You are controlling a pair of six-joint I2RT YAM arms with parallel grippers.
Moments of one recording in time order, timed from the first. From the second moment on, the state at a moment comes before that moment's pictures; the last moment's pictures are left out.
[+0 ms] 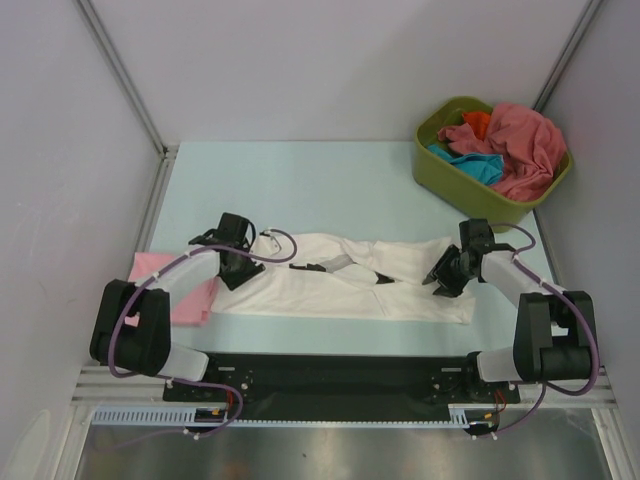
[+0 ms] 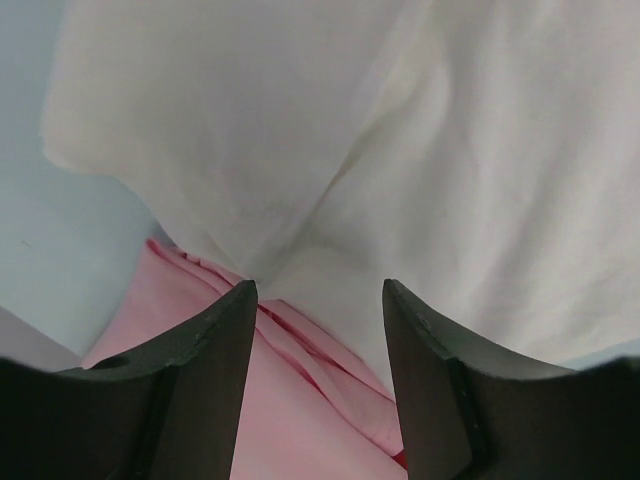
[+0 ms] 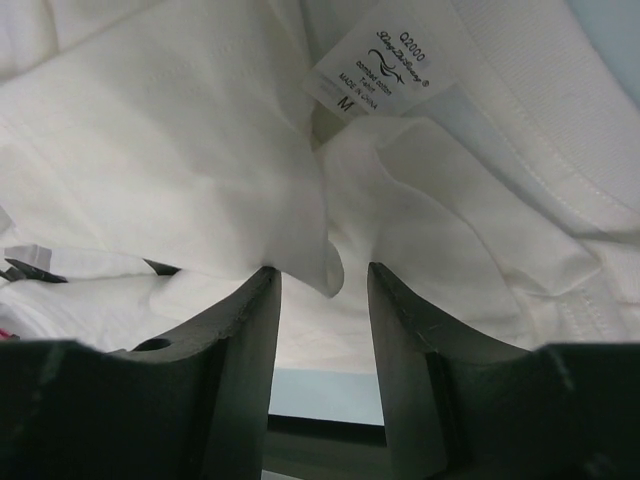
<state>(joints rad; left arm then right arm) -0.27 1.42 0.79 -0.56 -0.08 0.73 0.04 1.37 0.71 -0.54 -0.20 0.74</state>
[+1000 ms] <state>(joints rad) -0.20 1.52 0.83 -0.39 -0.07 0.79 0.03 1.40 0.69 -0.50 -0.20 0.75</state>
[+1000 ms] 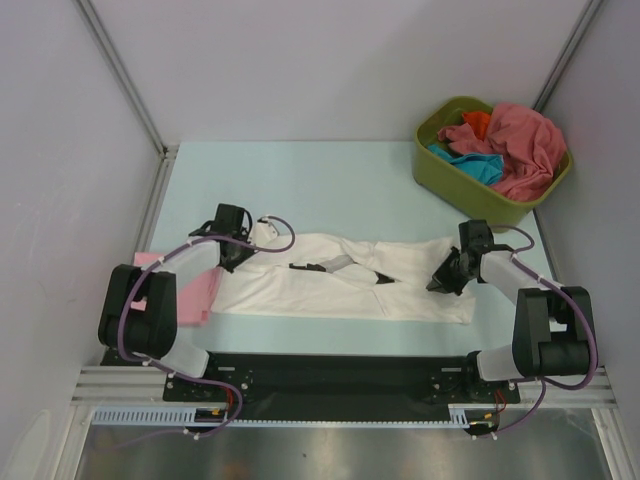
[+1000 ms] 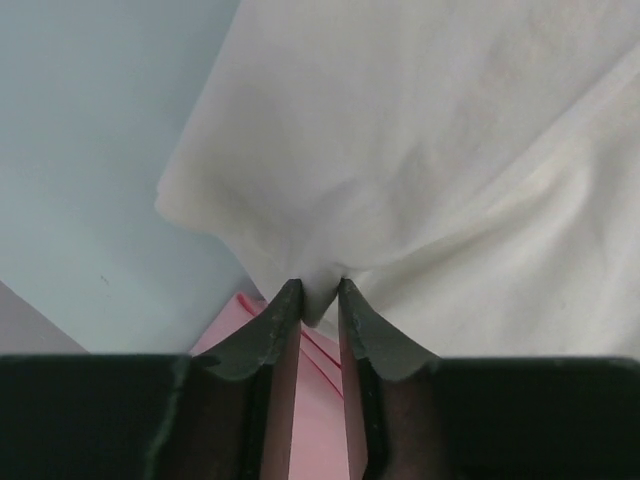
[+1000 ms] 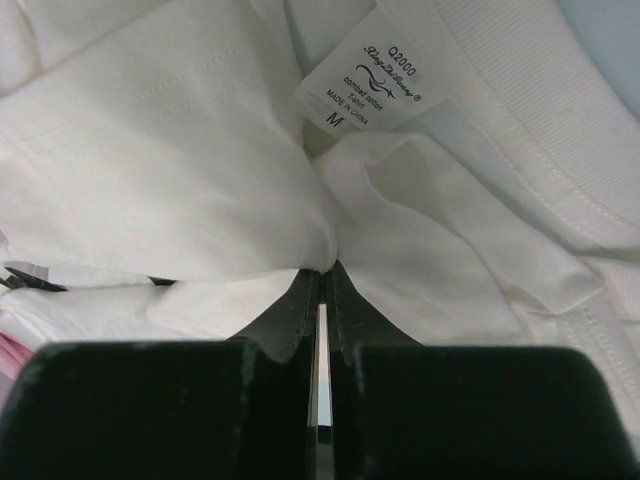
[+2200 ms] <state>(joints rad) -0.07 1.49 0.85 -0.47 0.01 0.89 -0.06 1.34 0.75 -0.68 -0.17 0.59</state>
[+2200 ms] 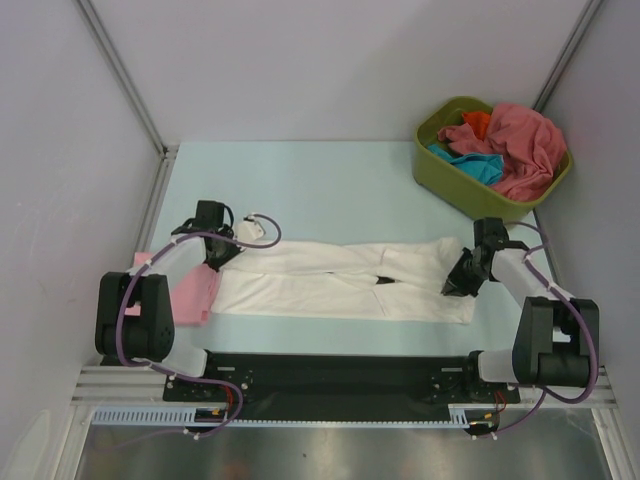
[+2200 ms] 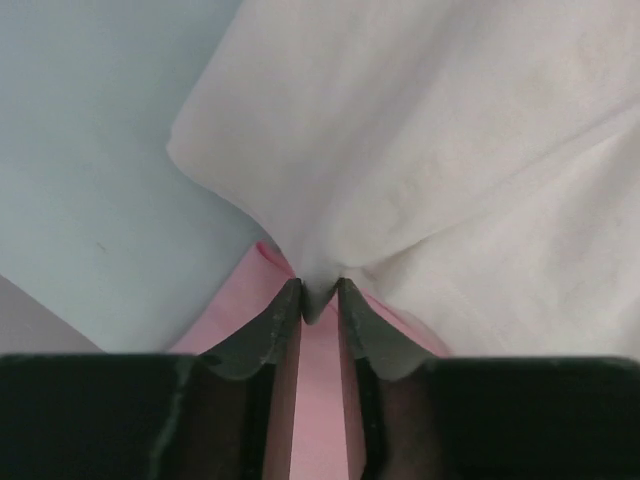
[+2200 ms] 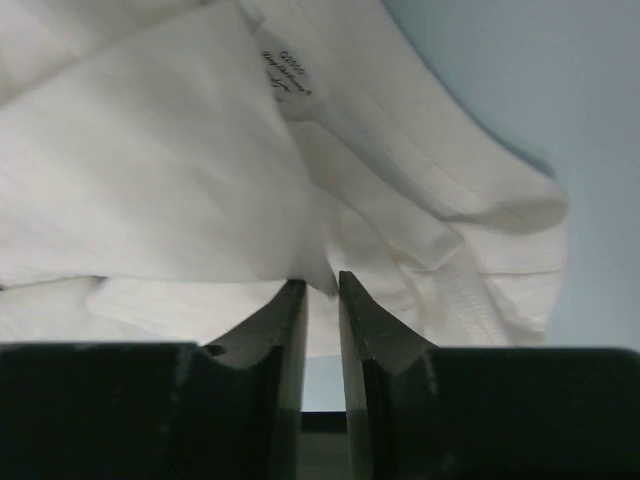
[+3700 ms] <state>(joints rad) -0.12 1.62 0.90 -0.44 0.16 0.75 -0.11 1.26 0.61 -0.73 0.05 0.84</state>
